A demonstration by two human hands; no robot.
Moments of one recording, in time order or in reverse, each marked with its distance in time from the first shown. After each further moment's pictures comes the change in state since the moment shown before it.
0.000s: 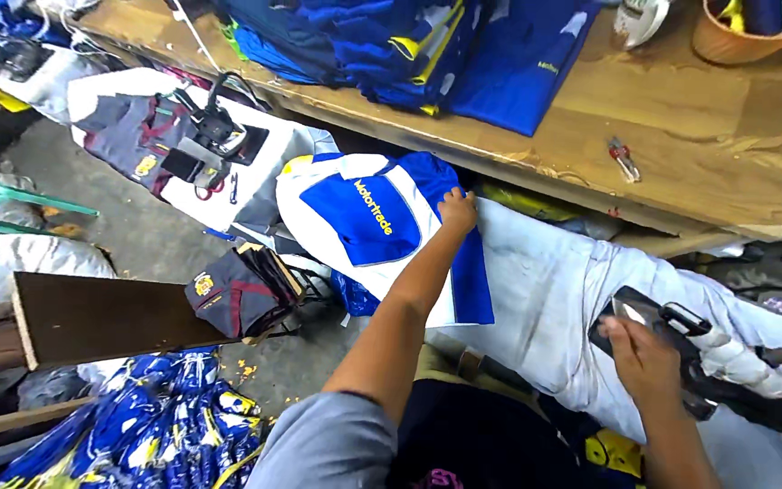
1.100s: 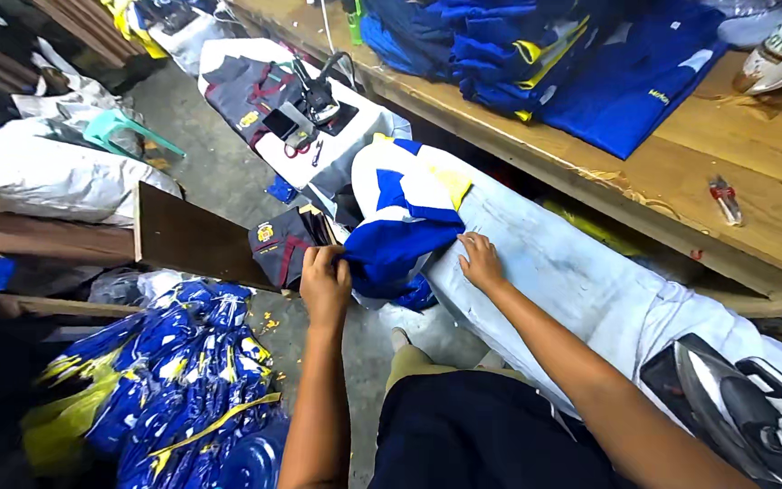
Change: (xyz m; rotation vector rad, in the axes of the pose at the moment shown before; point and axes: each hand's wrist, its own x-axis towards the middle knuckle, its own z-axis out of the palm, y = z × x) left_hand -0.344 -0.217 -0.081 -0.204 0.874 -0.355; right_hand 0.095 -0.147 0.273 0.022 -0.614 -0.392
